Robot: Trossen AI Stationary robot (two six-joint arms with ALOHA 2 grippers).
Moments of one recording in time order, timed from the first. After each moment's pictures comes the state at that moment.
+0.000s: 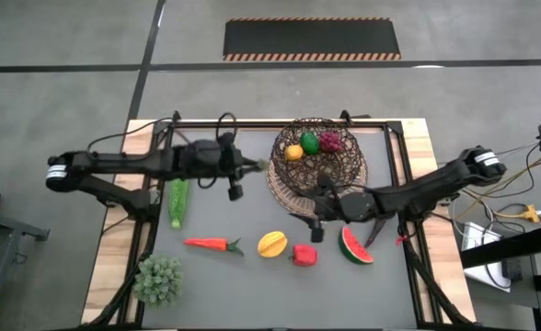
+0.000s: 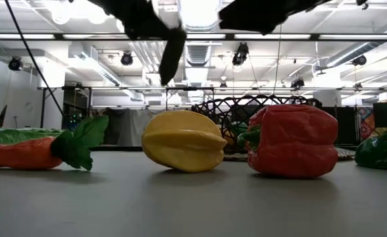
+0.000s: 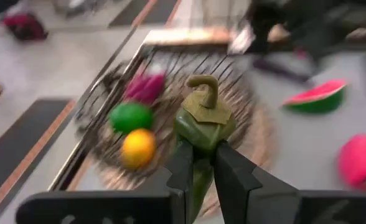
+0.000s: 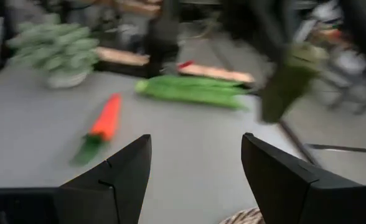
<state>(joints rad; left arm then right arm) 0.09 1.19 0.98 -0.18 -0.17 0.08 0.27 1.36 0.78 0.34 0.45 -0.14</state>
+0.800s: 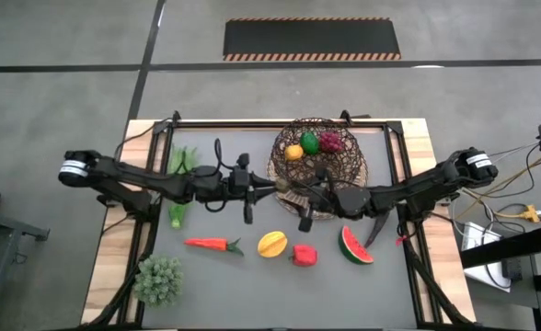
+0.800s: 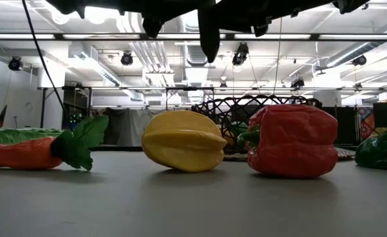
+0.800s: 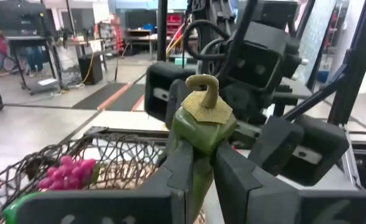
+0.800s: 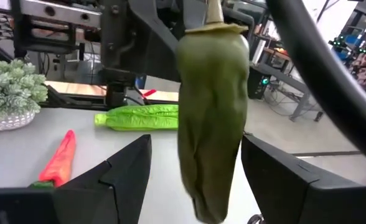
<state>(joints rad) -0.08 1.34 0.81 0.55 -0.18 -0.02 0.22 1.44 0.78 0.56 0.53 -0.18</state>
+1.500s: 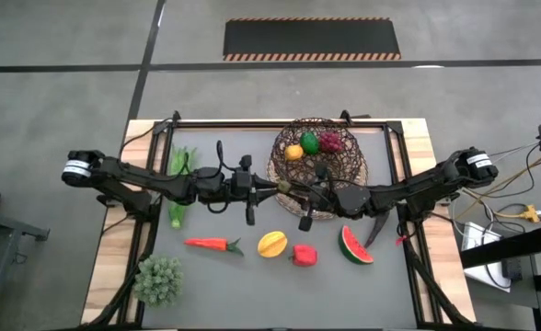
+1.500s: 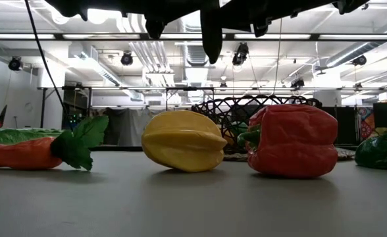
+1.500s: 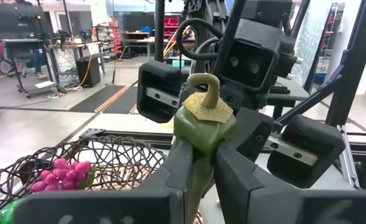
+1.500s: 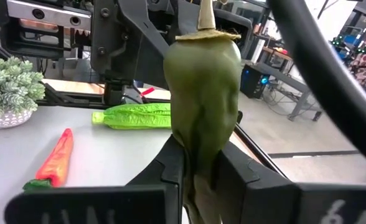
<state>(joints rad) -0.08 1.37 0.81 0.59 -0.18 -0.02 0.21 1.44 0.78 0.55 0.52 -0.18</state>
